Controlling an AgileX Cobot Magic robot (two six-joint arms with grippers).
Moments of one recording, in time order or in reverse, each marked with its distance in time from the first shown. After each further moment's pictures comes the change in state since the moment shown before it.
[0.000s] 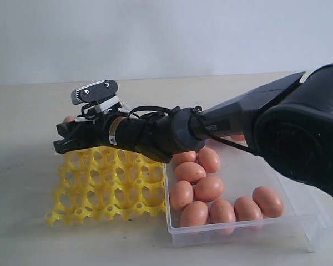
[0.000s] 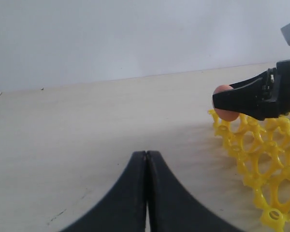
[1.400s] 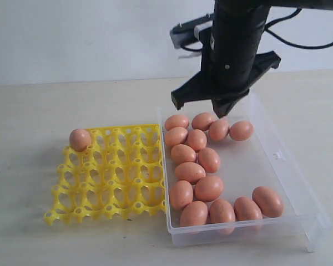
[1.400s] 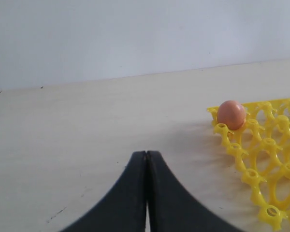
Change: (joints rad) left arm 0.000 0.000 0.000 0.000 0.006 0.000; right arm -0.149 -0.587 0.033 0.286 1.662 -0.323
